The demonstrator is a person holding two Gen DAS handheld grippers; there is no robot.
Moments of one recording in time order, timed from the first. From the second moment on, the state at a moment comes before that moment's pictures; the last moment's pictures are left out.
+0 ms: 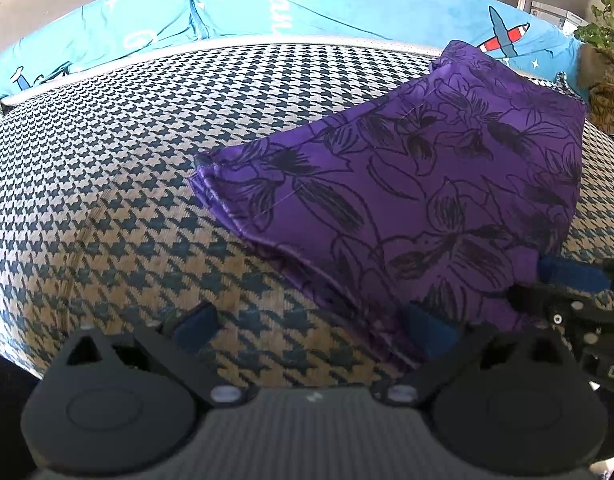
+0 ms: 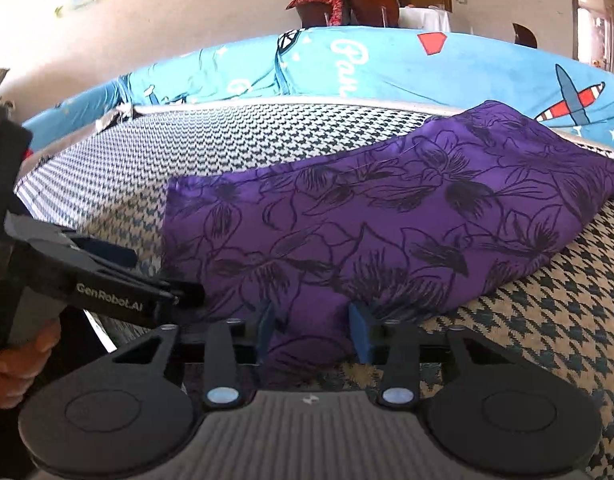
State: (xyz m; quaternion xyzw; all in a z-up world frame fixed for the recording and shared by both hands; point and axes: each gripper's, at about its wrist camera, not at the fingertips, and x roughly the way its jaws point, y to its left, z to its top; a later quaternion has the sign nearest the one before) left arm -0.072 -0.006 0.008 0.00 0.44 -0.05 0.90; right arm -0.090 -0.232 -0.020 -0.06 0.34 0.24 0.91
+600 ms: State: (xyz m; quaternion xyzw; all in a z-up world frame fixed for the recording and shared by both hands) left arm -0.073 -0.013 0.007 -0.01 0.44 -0.03 0.90; right arm -0.109 -0.236 -0.022 -0.04 0.35 0.24 0.90
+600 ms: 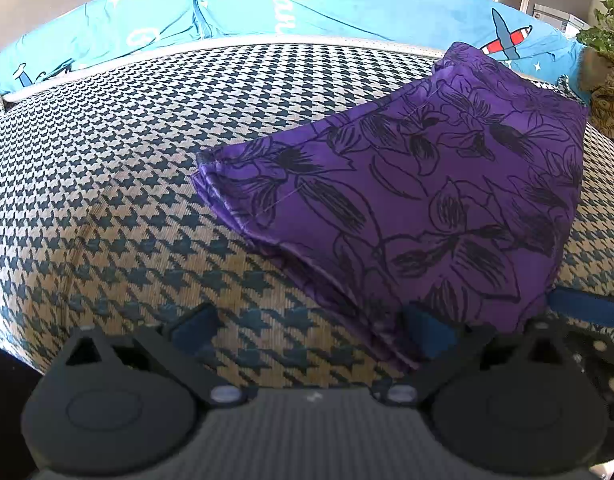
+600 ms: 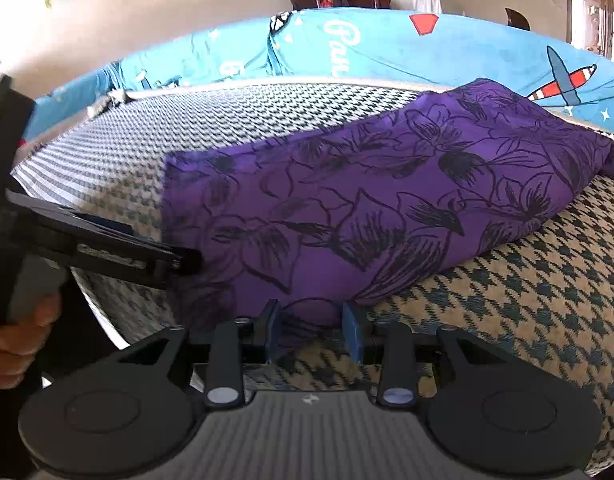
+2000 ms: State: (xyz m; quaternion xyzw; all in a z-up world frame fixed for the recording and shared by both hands) left arm -0.031 0.041 0.007 -0.21 0.46 -0.05 0.86; right arm -0.154 -0.147 -0.070 -0.35 0.24 0.27 0.86
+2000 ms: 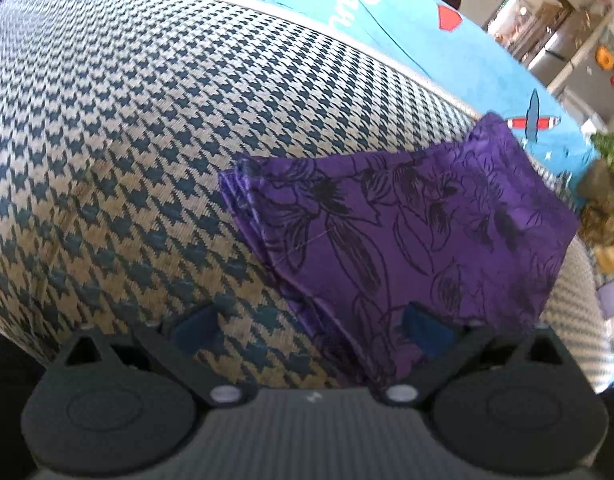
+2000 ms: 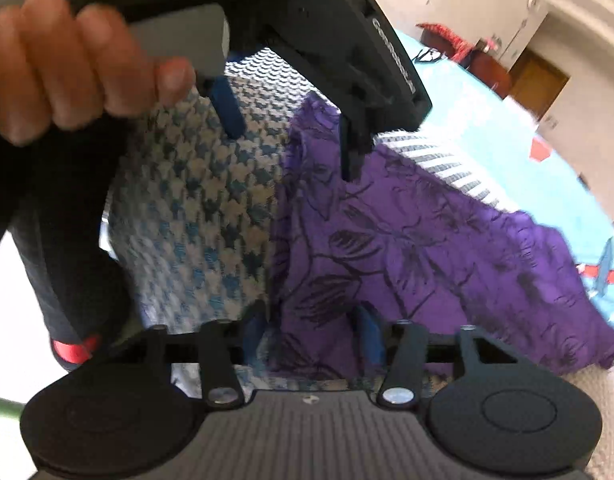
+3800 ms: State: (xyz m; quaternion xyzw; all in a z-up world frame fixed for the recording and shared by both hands) left arm -0.003 0.007 0.018 -0.21 0.44 -0.17 0.86; right arm -0.137 -0.179 -0.030 -0.19 0.25 0.30 0.90
